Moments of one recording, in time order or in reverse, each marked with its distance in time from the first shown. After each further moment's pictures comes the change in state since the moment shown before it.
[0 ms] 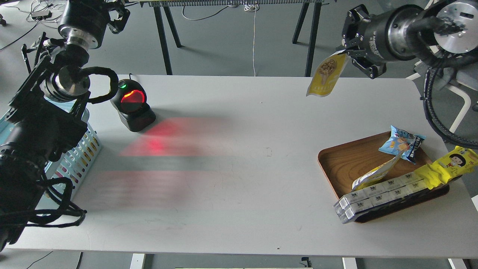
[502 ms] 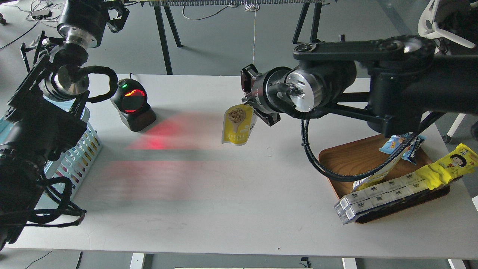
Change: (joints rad) left arm -0.003 0.003 0.000 0.000 0.000 -0.001 0.001; right arm -0.336 0.445 0.254 -0.184 -0.076 -0.145 0.000
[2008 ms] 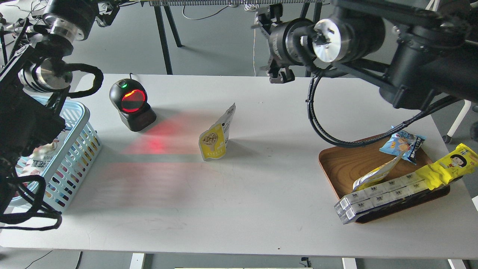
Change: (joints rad) left arm -0.033 0.165 0.198 -0.103 0.019 0.014 0.010; right arm -0.102 -0.202 0.314 -0.141 -0.077 0.039 0.025
